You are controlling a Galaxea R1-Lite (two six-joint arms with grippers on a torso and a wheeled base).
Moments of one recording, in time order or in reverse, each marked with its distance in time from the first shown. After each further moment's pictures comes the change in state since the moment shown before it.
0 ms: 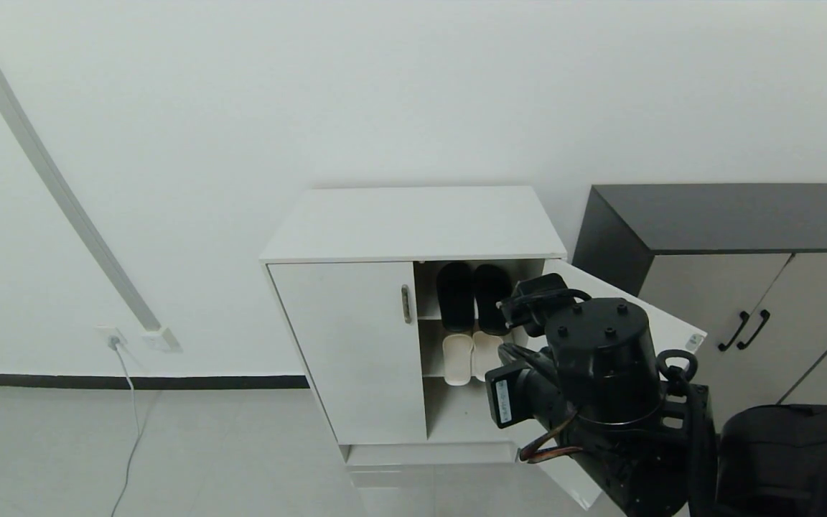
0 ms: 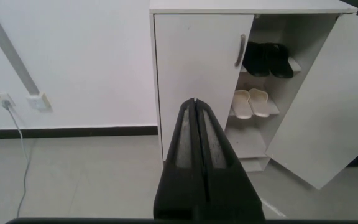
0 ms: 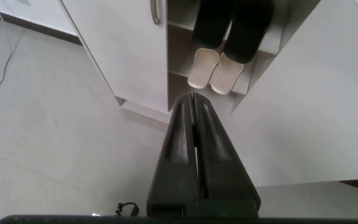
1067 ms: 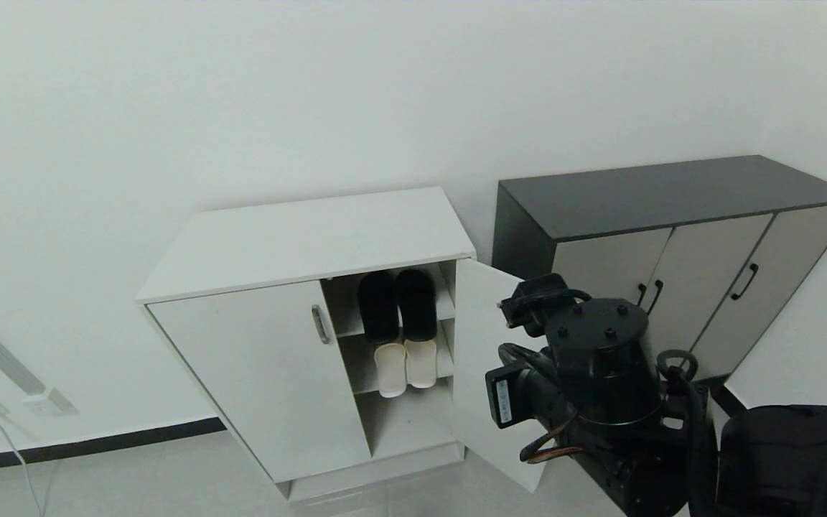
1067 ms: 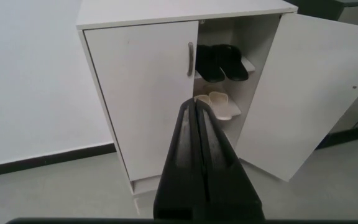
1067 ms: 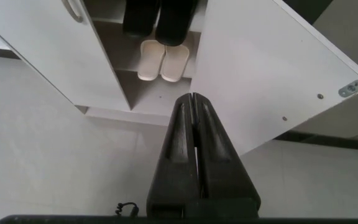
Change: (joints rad) left arm 0.001 0.000 0.001 0.000 0.001 0.000; right arm -0.001 0.001 0.001 0.000 0.000 0.001
